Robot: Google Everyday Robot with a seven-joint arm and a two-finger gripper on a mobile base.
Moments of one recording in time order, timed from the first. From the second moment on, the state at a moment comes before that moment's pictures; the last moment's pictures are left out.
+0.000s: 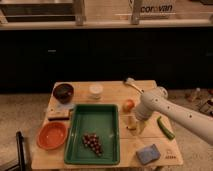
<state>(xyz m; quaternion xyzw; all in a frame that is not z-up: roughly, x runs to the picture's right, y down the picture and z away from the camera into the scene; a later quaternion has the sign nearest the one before) 0.183 0.192 0.844 -0.32 -0.10 0.01 0.94</state>
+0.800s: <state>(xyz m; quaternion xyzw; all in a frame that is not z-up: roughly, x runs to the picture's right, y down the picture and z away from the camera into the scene) 0.212 0.202 0.841 -0.34 -0.07 -0.01 0.94</state>
